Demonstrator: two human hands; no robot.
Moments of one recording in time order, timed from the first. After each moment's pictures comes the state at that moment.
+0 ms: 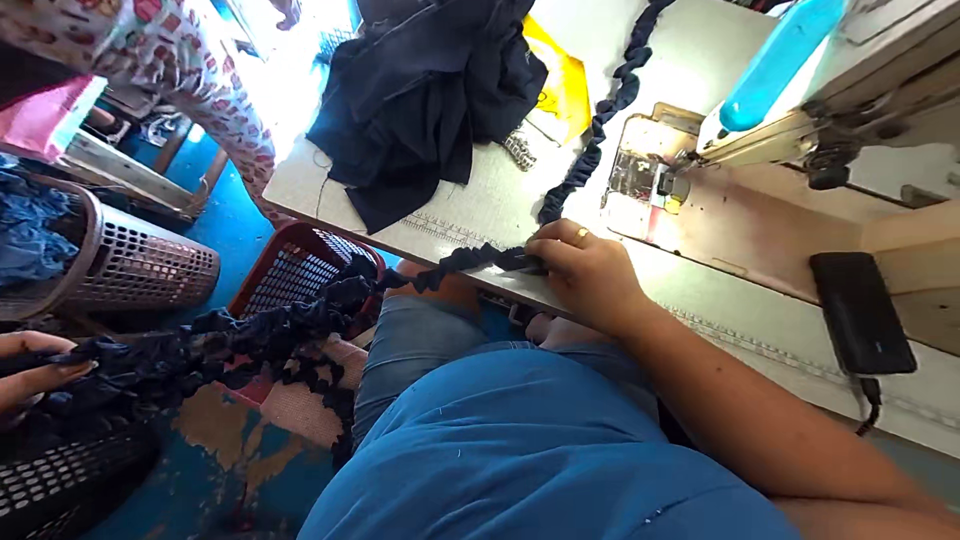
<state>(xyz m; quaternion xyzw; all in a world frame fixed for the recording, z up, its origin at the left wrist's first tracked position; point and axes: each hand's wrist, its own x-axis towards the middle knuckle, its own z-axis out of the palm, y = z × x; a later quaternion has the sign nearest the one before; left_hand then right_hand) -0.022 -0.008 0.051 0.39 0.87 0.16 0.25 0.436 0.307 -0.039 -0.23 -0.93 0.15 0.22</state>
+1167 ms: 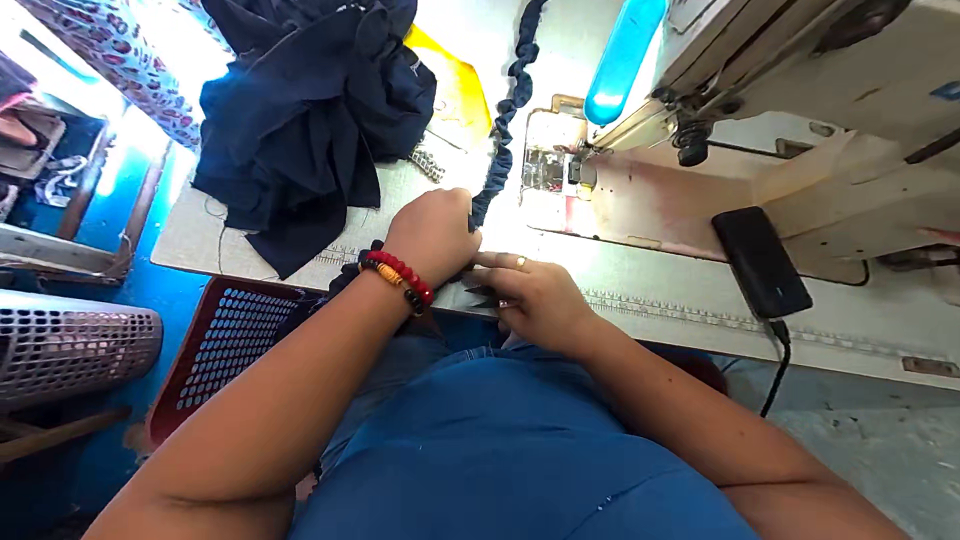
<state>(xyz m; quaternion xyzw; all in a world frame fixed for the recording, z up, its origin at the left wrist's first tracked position) 0.275 0.315 0.004 0.70 0.67 0.05 0.26 0.466 0.287 -0.042 -0.28 -0.90 0.22 0.23</state>
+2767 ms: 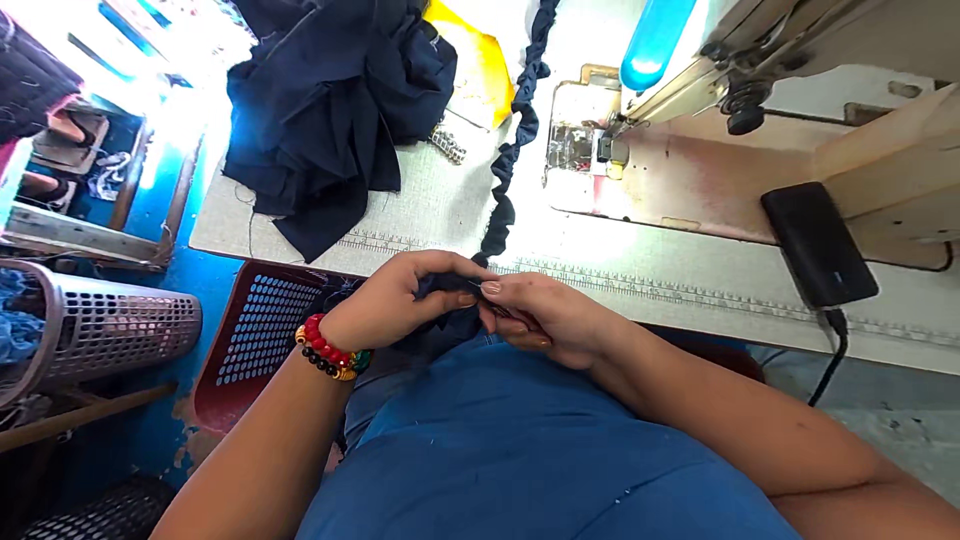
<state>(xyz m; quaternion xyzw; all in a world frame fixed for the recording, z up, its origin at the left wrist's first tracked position) 0.220 0.223 -0.009 0.66 0.41 0.35 0.52 0.450 0.265 -0.022 -0.25 -0.42 0.87 0.08</state>
